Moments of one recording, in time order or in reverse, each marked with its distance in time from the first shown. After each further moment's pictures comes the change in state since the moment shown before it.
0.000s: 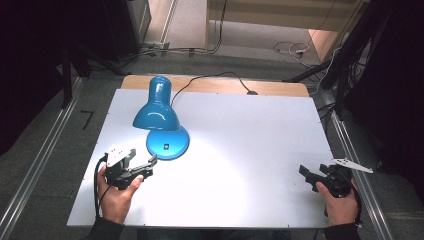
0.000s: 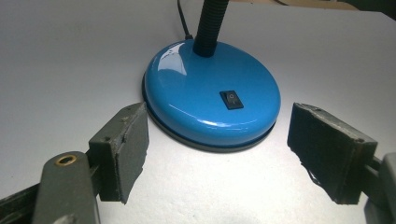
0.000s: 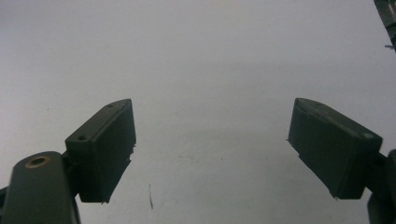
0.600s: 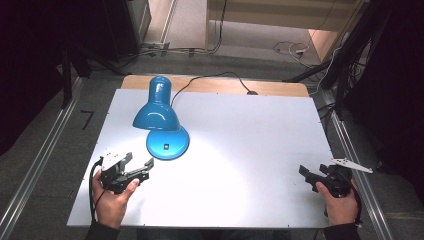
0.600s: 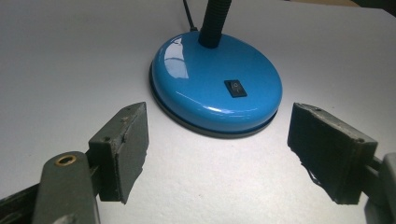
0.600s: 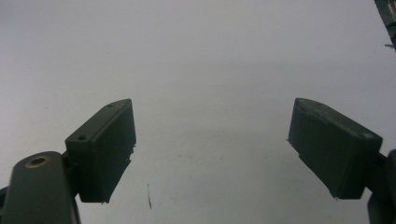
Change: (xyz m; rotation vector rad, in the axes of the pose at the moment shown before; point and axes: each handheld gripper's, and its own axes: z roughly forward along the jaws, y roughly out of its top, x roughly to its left) left arm 0.004 -0.005 -0.011 0.014 0.004 -0.013; right arm 0.000 0.000 0.001 0.004 -0.002 -0.001
